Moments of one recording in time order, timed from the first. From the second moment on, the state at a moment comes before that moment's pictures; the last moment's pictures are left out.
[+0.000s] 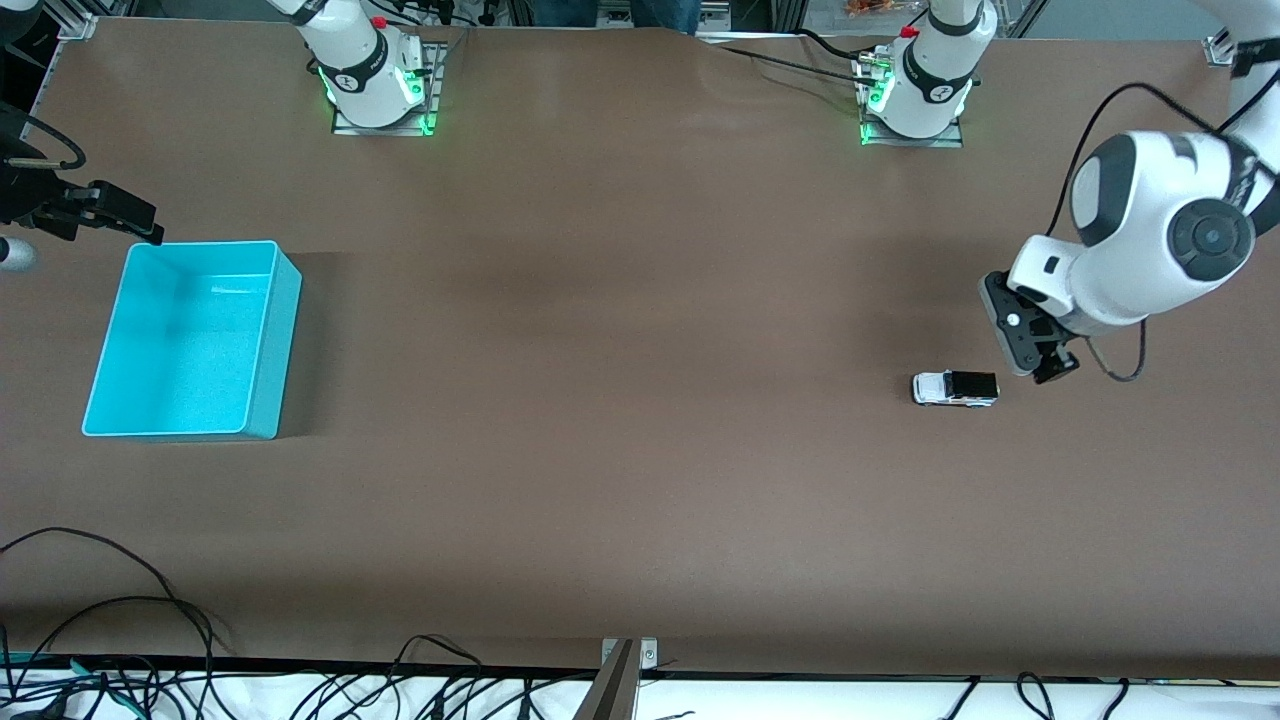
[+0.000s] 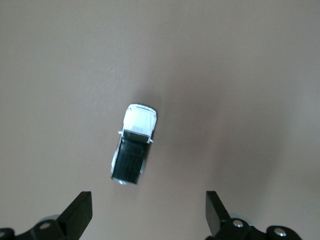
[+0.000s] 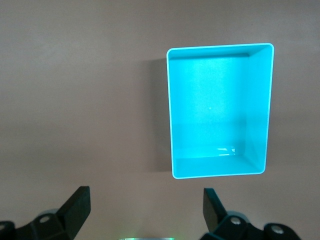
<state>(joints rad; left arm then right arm) 0.05 0.20 -0.08 -2.00 0.06 2.09 1.29 0.01 0.01 -0.06 -1.62 -0.02 1.54 -0.01</state>
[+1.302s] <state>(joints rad) 0.10 0.49 -0.08 -2.01 0.06 2.41 1.52 0.01 0.01 -0.06 -1.62 -0.02 1.54 -0.01</state>
